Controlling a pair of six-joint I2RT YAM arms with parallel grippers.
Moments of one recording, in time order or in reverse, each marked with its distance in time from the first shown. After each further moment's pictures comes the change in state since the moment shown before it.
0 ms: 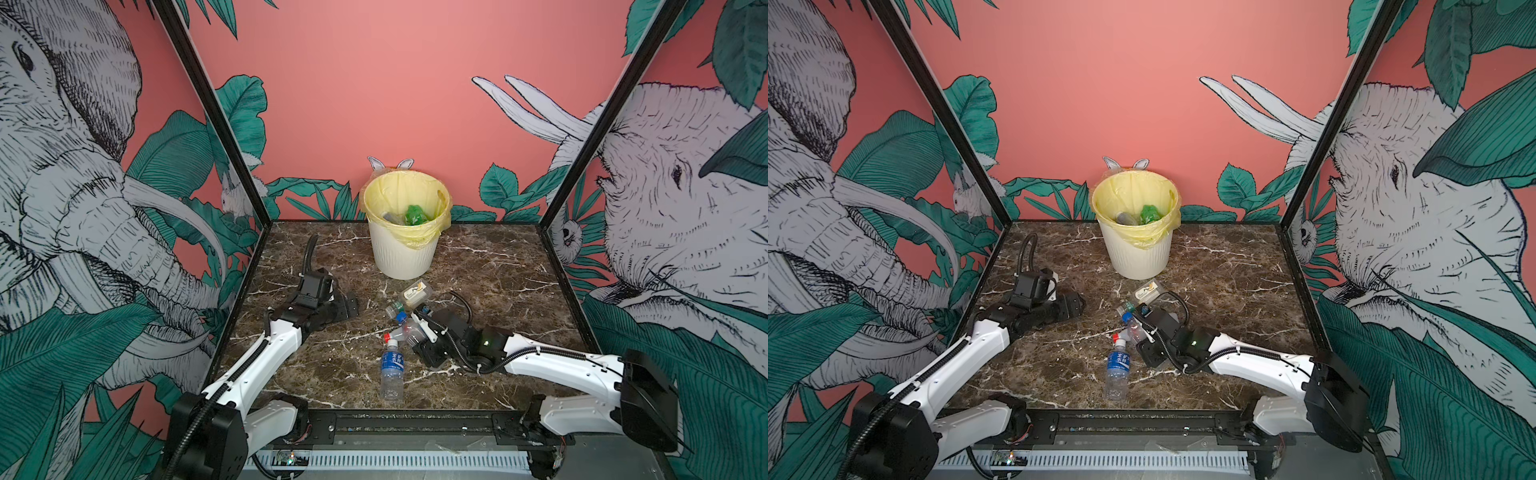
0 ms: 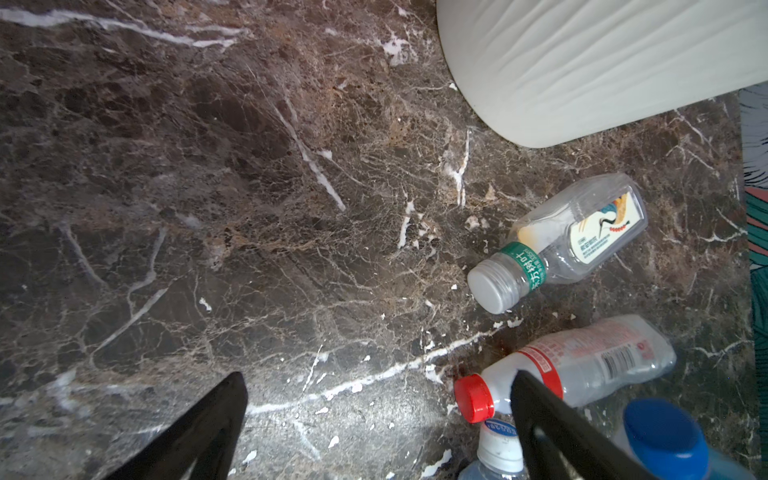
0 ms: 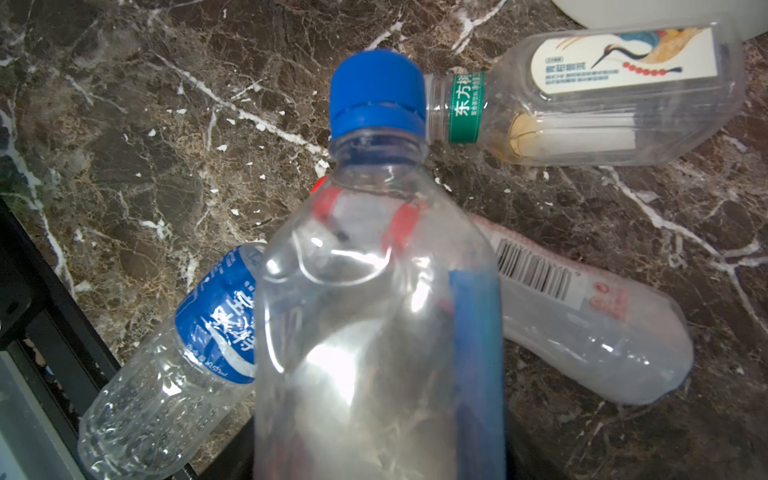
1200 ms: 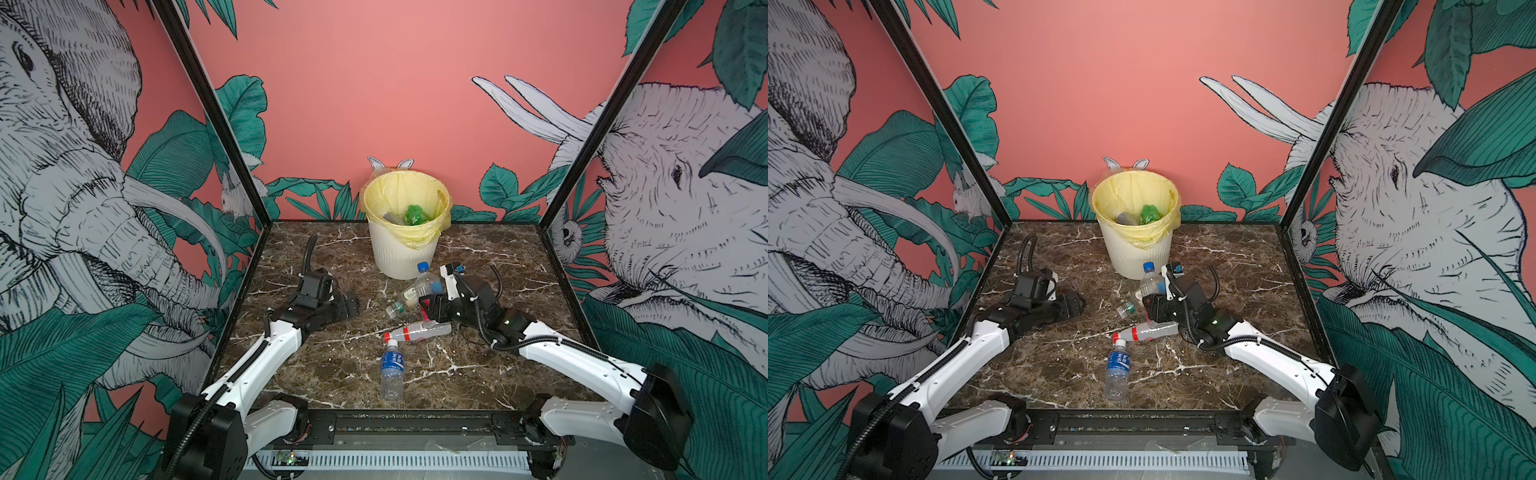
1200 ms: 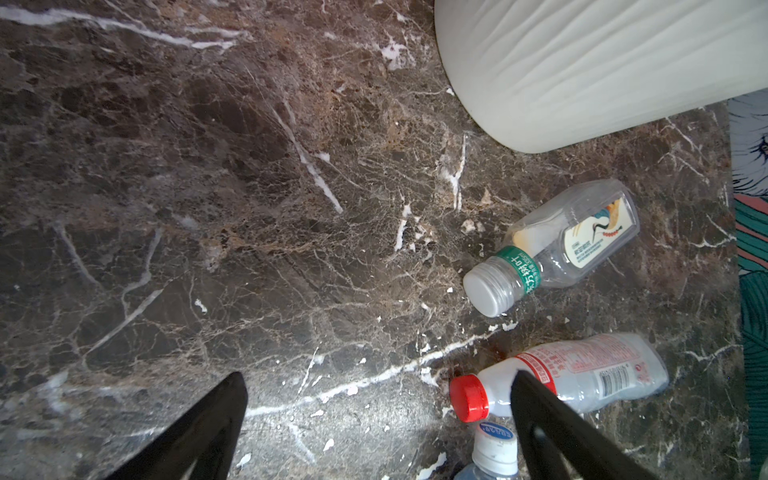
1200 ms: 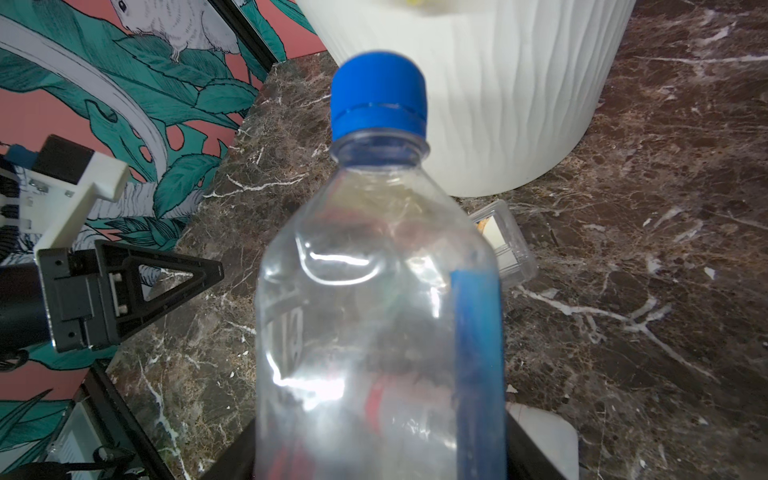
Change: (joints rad) left arm 0.000 -0.005 -0.005 0.010 0.003 -0.012; right arm -0.270 -0.071 0.039 0.216 -0.094 0.277
